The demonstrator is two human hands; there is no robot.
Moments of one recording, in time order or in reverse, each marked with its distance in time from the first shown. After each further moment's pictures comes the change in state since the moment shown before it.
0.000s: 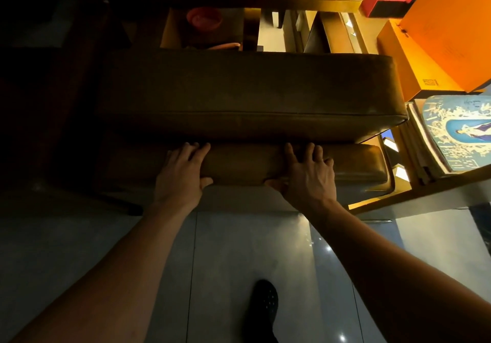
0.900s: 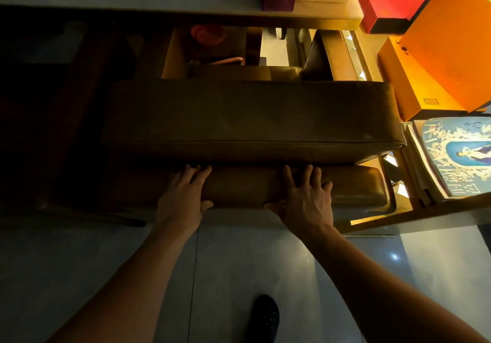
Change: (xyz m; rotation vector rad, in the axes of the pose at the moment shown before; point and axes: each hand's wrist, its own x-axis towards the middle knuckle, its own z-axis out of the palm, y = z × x) left_hand 0.009 0.006 -0.001 0.020 -0.064 -0.046; right_hand 0.005 0.003 -0.003 0.006 -0.039 -0.012
